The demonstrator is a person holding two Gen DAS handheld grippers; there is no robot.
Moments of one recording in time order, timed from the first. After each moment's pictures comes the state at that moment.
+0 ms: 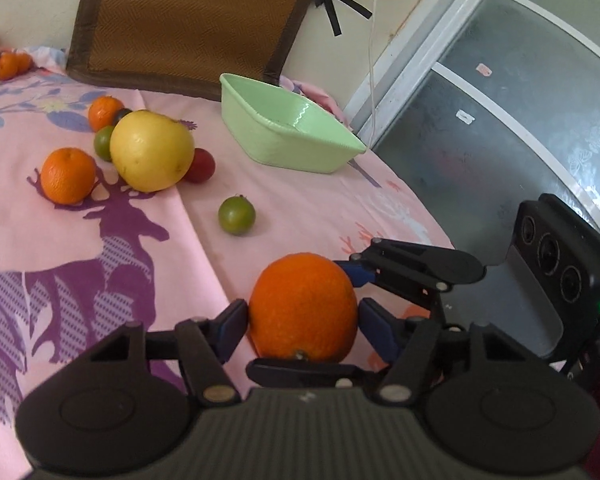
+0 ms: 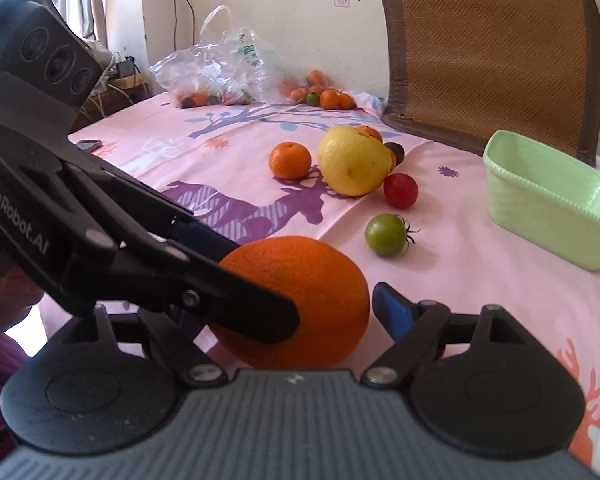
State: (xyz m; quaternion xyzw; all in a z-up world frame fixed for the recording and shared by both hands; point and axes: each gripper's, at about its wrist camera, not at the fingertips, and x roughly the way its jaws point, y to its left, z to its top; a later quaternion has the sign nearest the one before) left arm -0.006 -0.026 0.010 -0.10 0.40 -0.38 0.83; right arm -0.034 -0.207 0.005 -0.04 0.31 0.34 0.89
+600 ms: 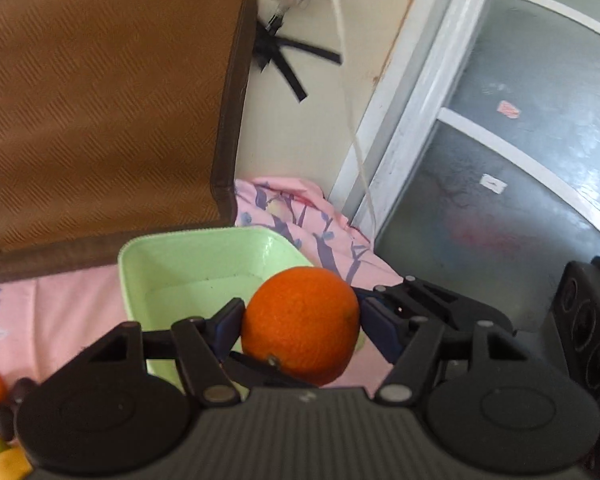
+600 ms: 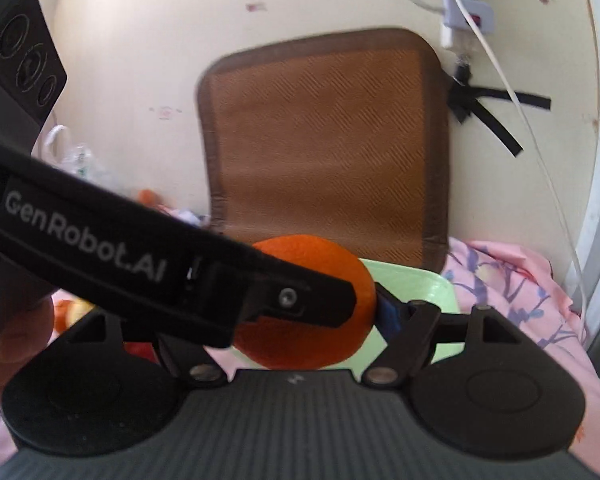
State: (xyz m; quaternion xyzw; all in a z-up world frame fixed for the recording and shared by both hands) left arm 0.150 -0.183 0.070 -0.05 0.33 -0.38 0.86; right arm 0.096 -0.310 0.036 -0.01 0.19 0.16 0.97
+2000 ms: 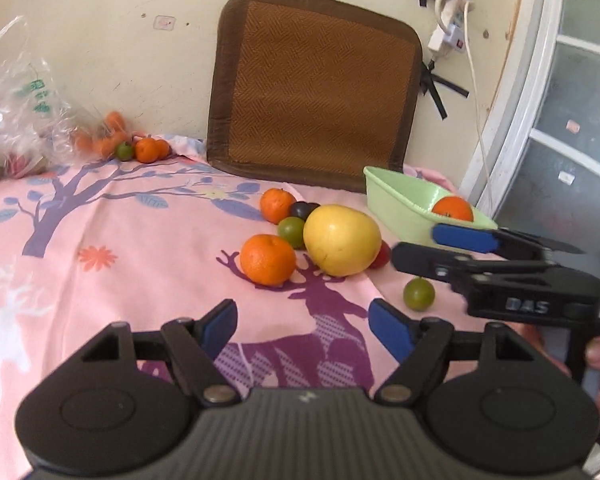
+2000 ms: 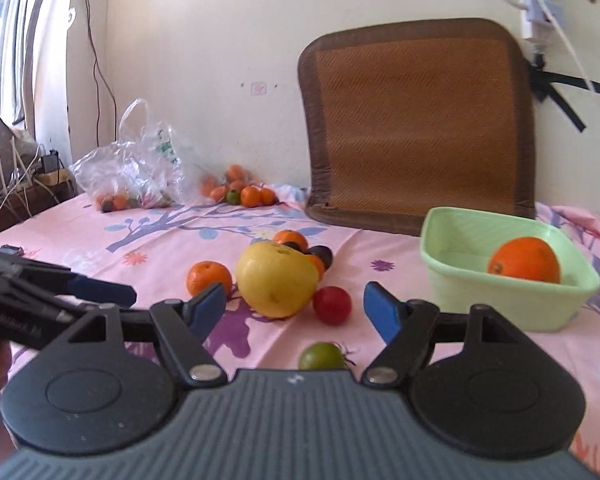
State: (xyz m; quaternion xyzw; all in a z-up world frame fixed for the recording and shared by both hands) left arm 0.001 0.054 0.010 -0.08 0.28 -0.21 0.93; right arm 0.009 -0.181 0.019 0.00 0.19 0.22 0.96
